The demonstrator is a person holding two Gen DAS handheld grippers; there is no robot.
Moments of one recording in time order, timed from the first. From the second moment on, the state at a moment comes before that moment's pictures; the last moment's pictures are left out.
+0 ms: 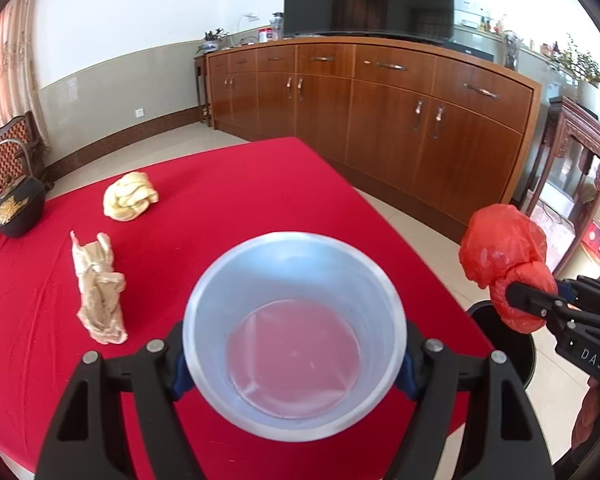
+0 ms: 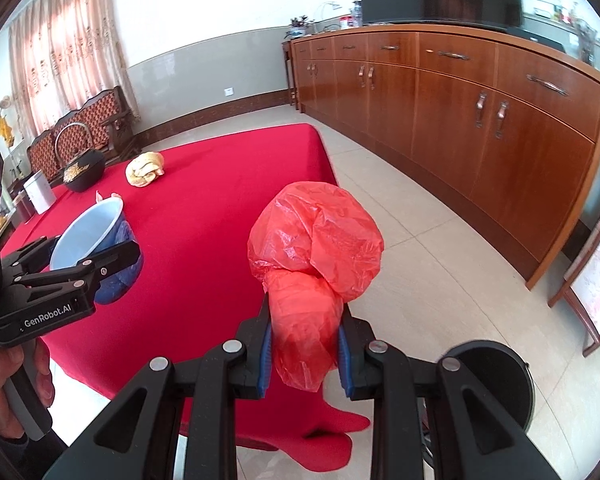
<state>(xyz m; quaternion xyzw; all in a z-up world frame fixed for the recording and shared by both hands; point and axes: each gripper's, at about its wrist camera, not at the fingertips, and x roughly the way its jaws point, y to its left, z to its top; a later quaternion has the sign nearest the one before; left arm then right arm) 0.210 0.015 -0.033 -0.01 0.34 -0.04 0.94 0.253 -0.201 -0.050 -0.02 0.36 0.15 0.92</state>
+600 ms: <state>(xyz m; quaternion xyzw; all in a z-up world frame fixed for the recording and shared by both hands) 0.212 -0.090 -0.035 0.03 0.34 -0.13 0.93 0.206 -0.325 -0.053 0.01 0.37 0.06 0.93</state>
